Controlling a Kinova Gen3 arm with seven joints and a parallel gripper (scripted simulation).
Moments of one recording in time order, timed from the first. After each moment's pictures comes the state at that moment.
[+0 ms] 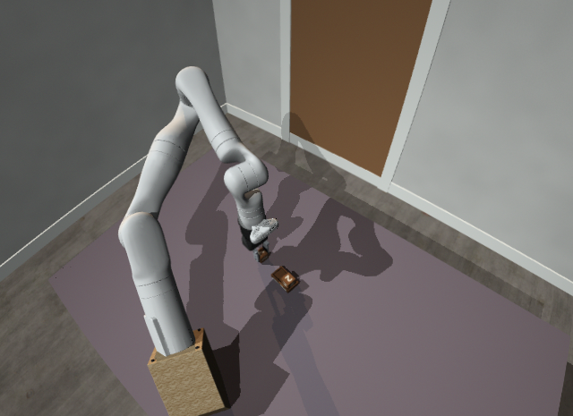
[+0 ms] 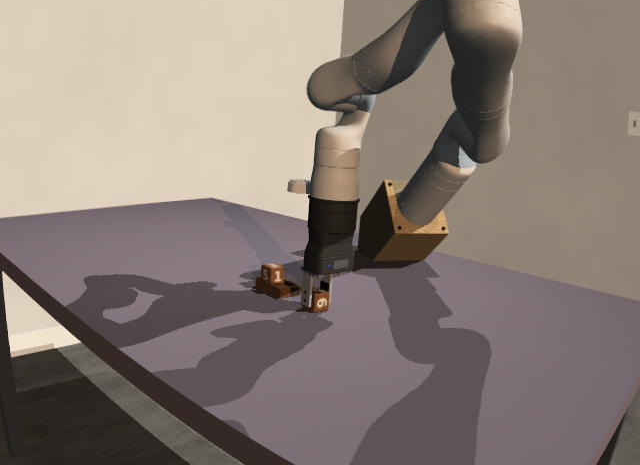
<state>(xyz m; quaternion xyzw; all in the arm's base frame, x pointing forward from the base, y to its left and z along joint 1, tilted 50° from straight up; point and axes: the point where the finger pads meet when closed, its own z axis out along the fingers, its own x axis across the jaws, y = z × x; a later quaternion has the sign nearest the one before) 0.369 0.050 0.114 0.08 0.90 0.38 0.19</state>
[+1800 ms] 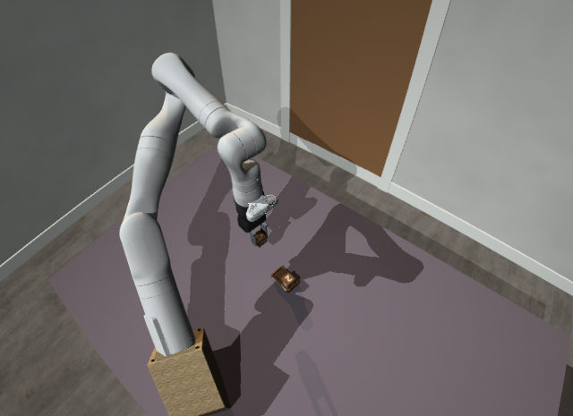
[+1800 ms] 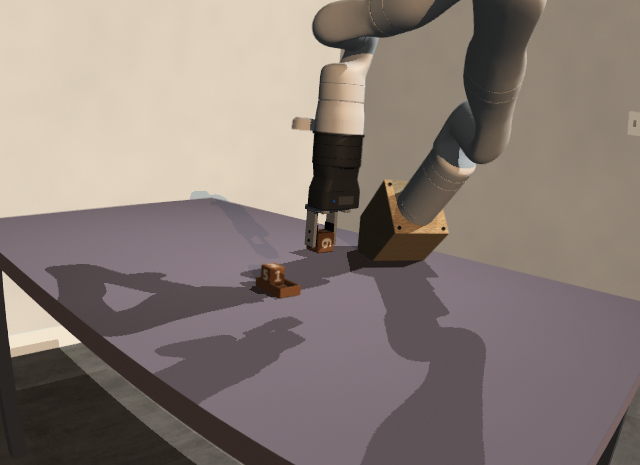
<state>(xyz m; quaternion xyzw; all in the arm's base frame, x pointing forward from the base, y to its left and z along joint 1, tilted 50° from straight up) 0.328 -0.016 0.178 0.08 0.90 0.38 0.19</state>
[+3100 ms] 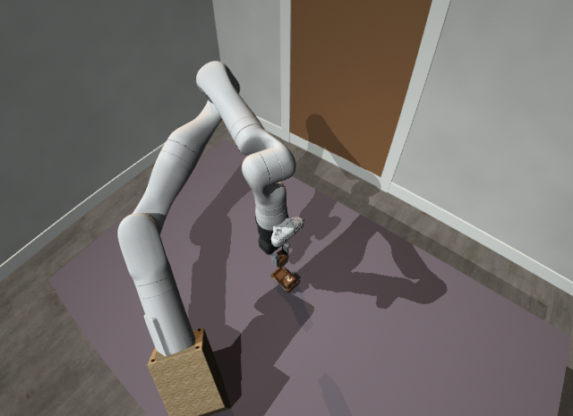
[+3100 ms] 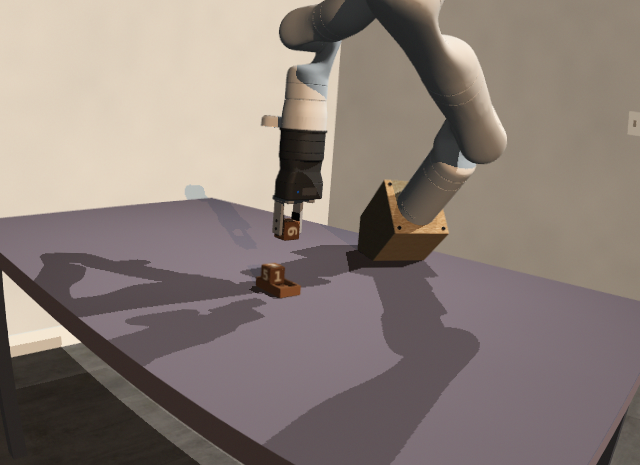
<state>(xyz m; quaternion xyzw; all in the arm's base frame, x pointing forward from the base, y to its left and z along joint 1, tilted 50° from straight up) 0.328 -0.080 0.112 0.08 0.90 0.38 0.20</state>
